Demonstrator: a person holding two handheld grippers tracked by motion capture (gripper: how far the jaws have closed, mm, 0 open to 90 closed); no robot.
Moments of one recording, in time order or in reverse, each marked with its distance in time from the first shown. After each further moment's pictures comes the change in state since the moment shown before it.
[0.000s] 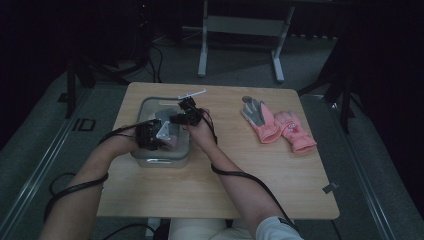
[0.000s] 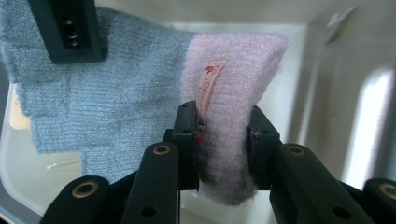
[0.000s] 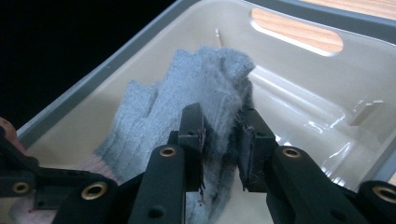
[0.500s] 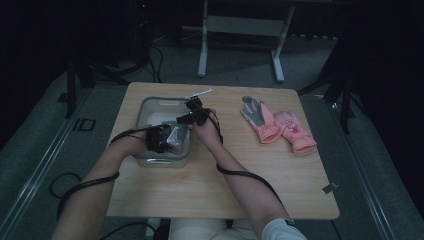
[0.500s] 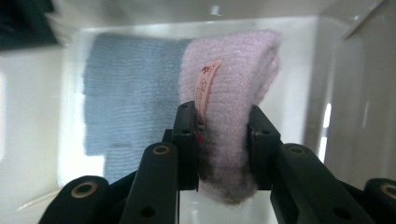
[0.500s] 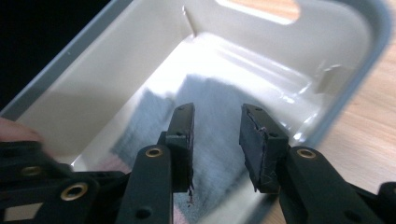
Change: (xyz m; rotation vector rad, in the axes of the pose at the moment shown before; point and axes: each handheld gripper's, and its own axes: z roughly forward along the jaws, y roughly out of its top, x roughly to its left) left arm -0.003 0.013 0.035 0.036 -0.048 0.067; right arm -0.019 -0.005 -0.007 0.064 -0.049 0.067
